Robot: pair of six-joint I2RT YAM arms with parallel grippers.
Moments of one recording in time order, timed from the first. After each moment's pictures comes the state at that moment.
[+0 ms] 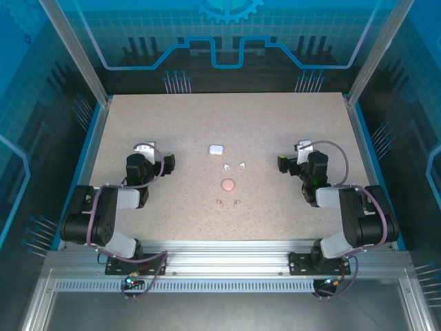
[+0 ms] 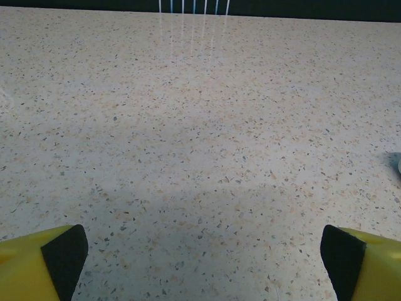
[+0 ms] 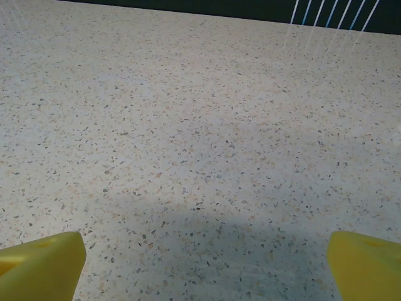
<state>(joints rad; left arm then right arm) 0.00 1.52 0.39 0.72 0.06 -0.07 0.07 1.50 0.41 0.66 -0.04 -0.07</state>
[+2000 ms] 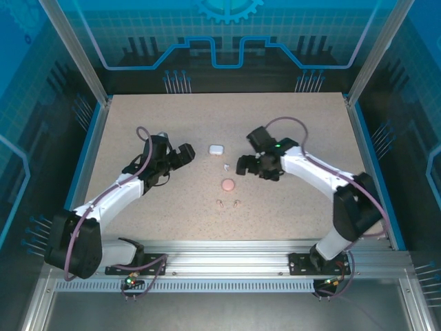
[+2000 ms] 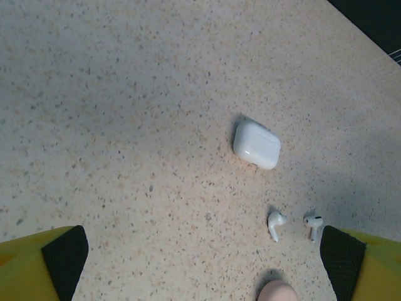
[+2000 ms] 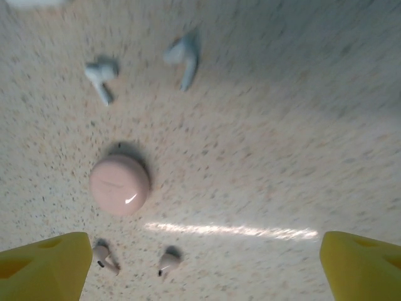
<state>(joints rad) -0.28 1.28 0.76 -0.19 0.02 -0.76 0.60 1.65 1.24 -0.83 -0.02 0.73</state>
